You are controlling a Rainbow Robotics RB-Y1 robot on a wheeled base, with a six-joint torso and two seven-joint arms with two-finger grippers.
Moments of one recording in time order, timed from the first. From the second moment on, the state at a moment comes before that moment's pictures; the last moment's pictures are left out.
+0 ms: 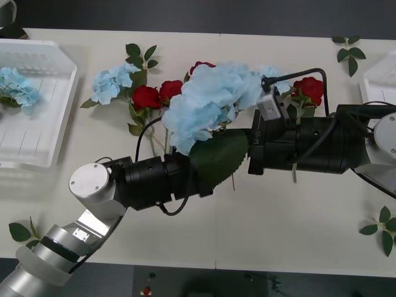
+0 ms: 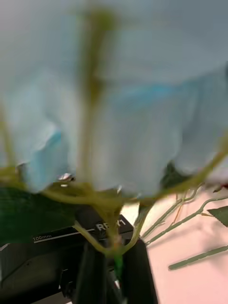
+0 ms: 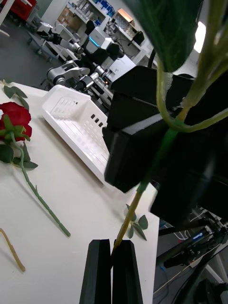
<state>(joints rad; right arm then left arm) -0.37 -0.90 0.53 -1.91 -2.07 0.65 2.65 -0.18 0.31 -0.41 -1.60 1.94 0.81 -2.71</state>
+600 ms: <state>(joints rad) -0.37 -0.90 0.53 -1.91 -2.08 0.65 2.65 -0.18 0.47 -0.38 -1.60 2.09 0.79 -2.71</state>
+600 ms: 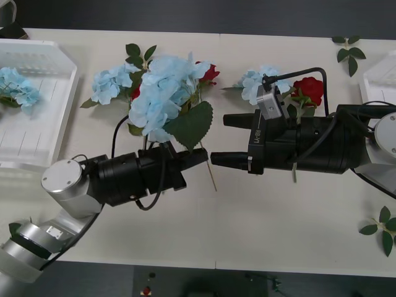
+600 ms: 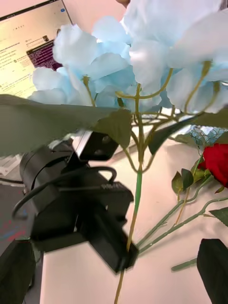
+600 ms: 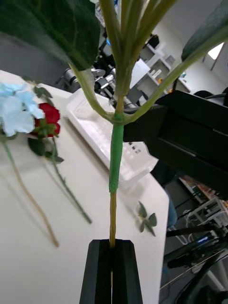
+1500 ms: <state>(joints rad) -0.52 -1.03 0.53 -1.66 -2.08 0.68 2.18 -0.26 1.06 0.12 -1.38 1.81 0.79 -2.44</state>
